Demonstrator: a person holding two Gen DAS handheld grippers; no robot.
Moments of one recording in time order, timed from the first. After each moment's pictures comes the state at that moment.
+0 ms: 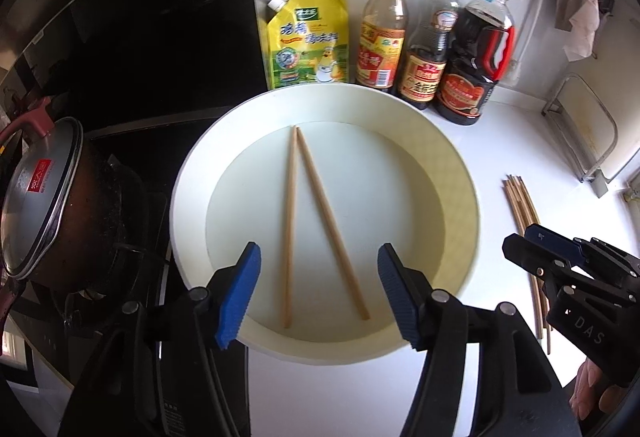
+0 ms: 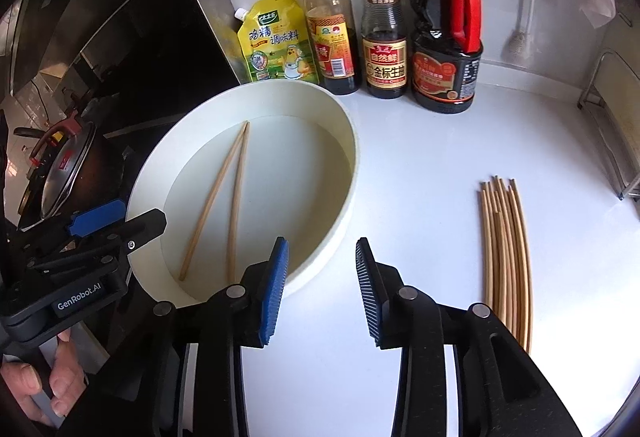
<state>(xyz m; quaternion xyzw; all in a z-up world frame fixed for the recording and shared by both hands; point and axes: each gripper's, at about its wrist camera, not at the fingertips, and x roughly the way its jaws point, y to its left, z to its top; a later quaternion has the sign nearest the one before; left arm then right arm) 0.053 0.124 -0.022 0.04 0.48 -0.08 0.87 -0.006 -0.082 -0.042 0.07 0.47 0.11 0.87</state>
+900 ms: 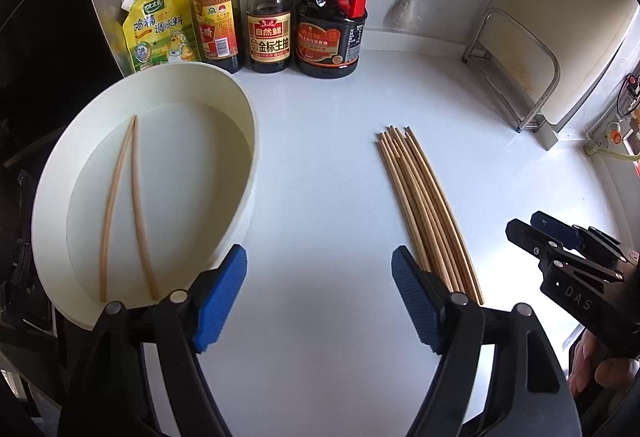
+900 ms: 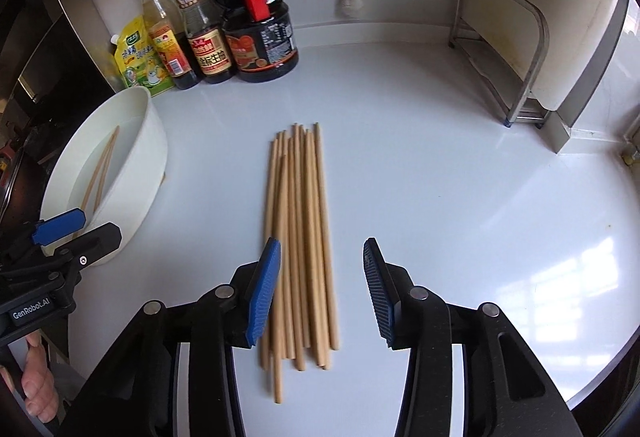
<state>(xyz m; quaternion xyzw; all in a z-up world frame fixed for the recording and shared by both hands) 0.008 -0.041 -0.060 0.06 0.50 -0.17 0.85 -0.056 -0.268 -0.082 0.08 0.49 -0.01 0.87</state>
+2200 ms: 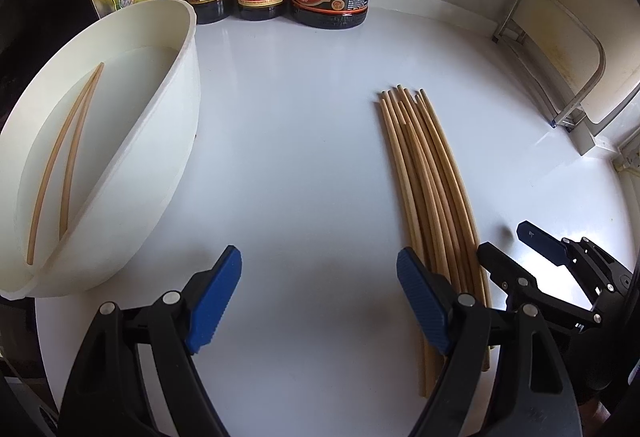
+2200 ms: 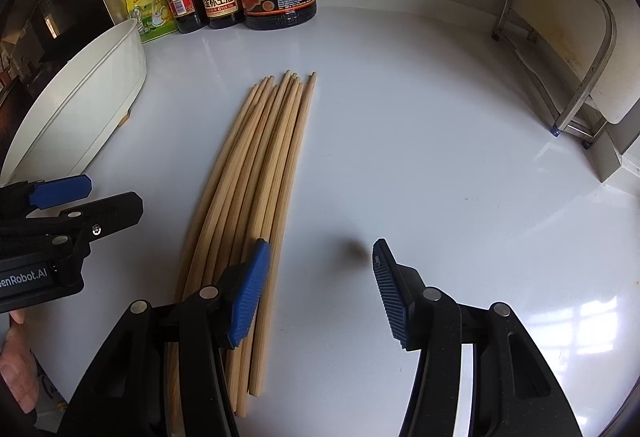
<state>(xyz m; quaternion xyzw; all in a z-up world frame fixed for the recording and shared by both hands) 0.022 -0.086 -0.128 0.03 0.54 -0.12 0.83 -0.028 -0.274 -0.152 0.01 0.50 0.06 0.87</state>
